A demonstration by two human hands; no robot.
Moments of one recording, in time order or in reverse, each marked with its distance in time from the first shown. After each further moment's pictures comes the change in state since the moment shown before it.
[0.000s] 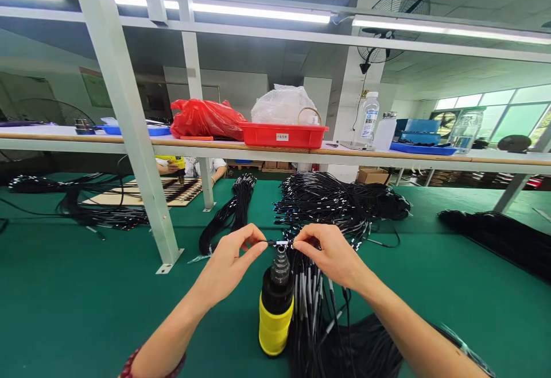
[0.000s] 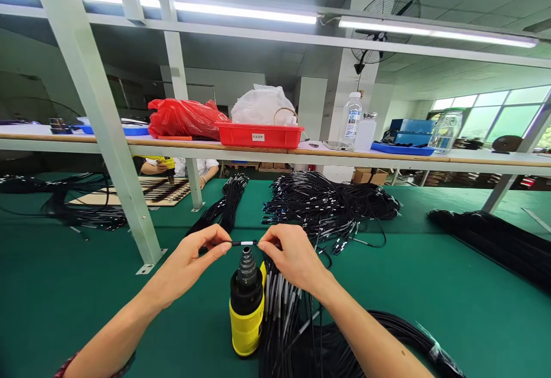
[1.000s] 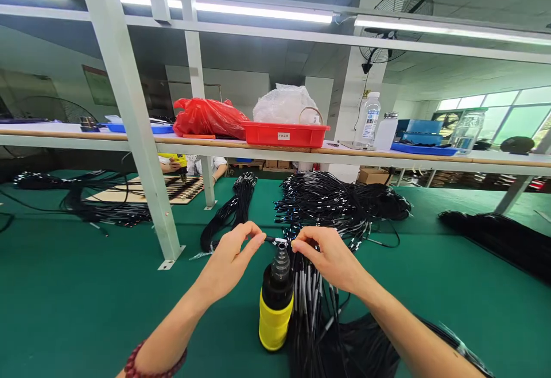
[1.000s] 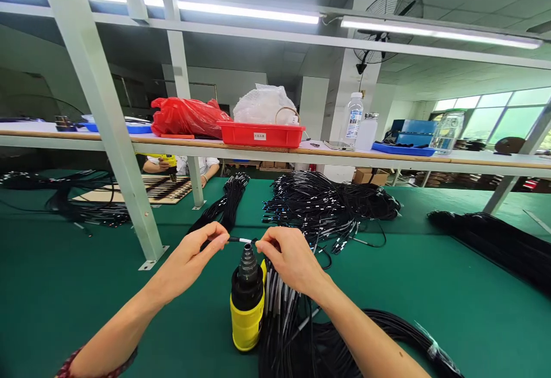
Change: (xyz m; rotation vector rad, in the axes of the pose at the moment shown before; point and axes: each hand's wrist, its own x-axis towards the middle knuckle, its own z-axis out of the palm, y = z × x) left_hand -0.002 0.000 0.001 0.084 0.043 0.012; right_hand -0.006 -0.003 0.005 -0.014 -0.022 -0.009
